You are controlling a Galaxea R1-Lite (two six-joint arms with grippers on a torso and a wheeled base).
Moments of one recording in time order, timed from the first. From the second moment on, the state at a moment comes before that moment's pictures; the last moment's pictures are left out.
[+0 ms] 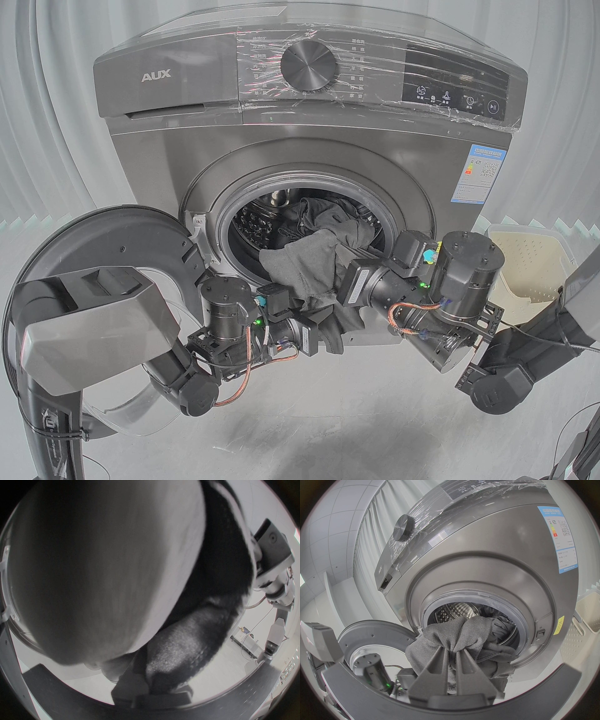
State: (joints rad) left arm -0.61 2.26 -0.85 -1.29 -0.27 -0.14; right arm 0.79 1.93 -0.81 -1.18 -0.30 0.30
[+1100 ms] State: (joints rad) left arm -0.60 1.90 -0.52 -1.55 -0.30 -0.14; right arm 0.72 1.98 -0.60 -1.23 -0.25 0.27
